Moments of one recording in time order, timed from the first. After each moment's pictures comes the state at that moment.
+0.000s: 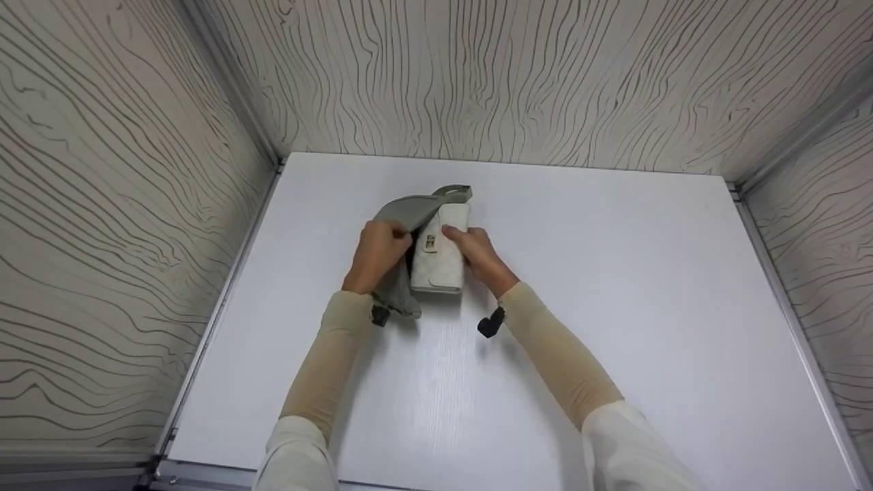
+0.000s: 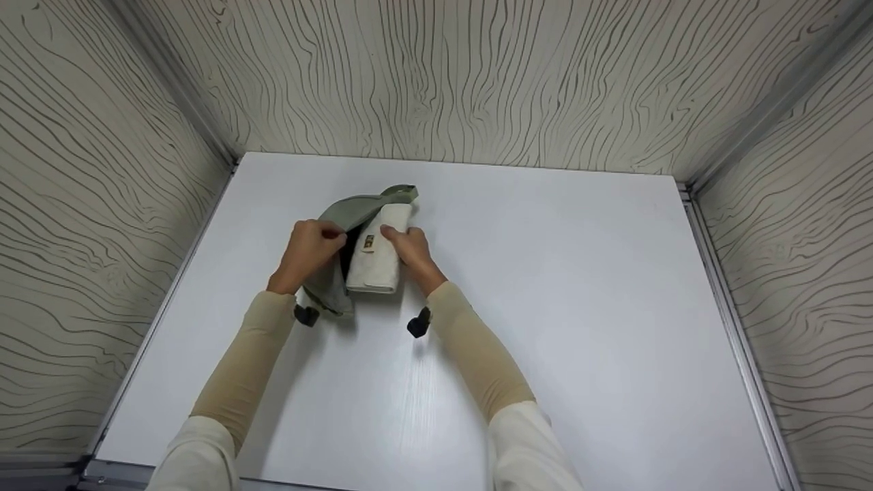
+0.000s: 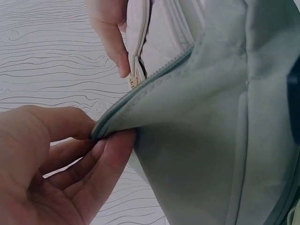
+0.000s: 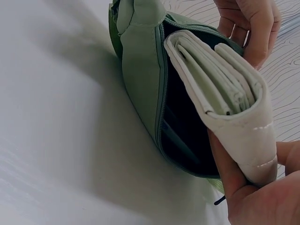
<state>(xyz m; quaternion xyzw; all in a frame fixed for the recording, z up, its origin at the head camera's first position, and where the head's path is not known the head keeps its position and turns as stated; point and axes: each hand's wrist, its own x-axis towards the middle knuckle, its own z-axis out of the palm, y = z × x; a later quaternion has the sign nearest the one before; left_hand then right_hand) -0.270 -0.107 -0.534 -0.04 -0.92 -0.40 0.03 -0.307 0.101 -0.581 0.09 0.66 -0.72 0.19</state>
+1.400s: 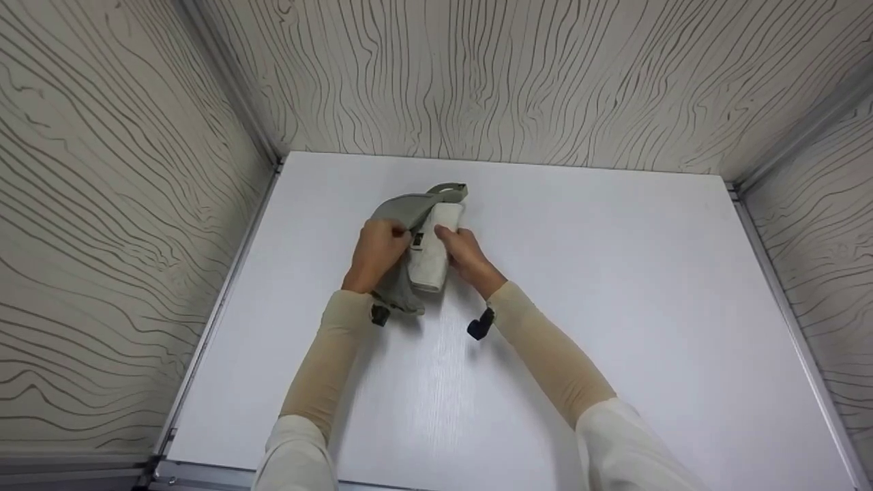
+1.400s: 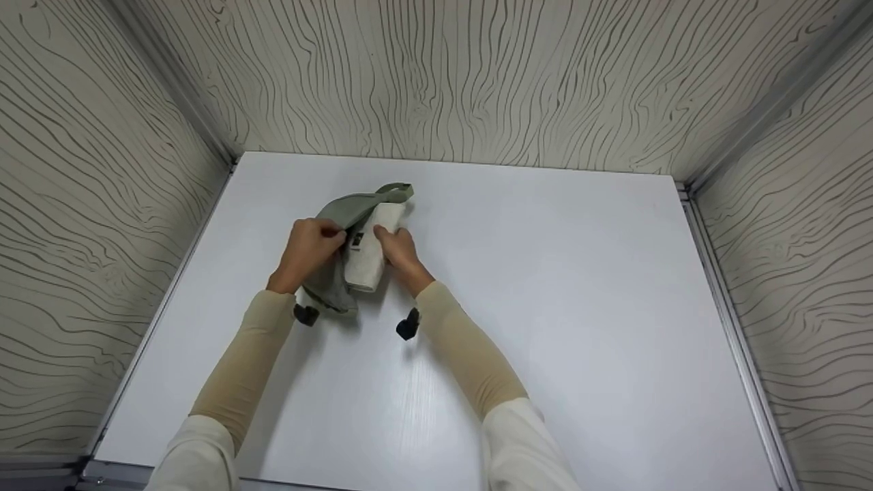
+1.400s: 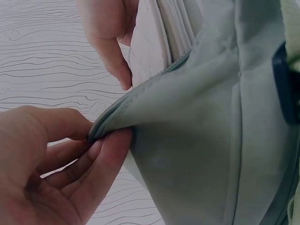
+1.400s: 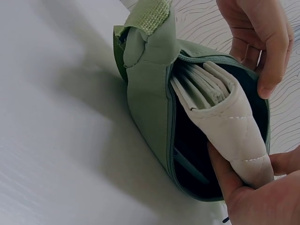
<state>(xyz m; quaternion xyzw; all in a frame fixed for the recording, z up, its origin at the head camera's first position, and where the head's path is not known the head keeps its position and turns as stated) -0.271 -0.109 -0.534 -0.05 -0.92 -0.39 0.04 -0.303 0.078 -0.580 0.10 0.65 -0.72 0.22</state>
